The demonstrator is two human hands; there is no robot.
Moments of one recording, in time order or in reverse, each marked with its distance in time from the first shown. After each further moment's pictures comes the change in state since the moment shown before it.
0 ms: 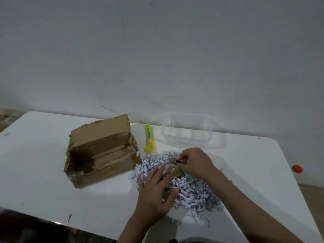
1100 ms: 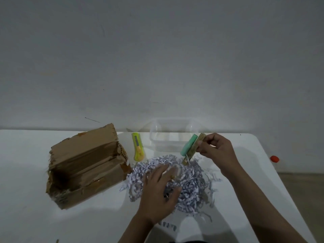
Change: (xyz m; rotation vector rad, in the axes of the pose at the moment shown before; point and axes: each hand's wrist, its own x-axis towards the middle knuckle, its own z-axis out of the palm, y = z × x) left_hand 0.024 0.011 0.005 -0.268 0.146 0.242; right_hand -0.044 0.022 -0.062 0.959 0.458 0.245
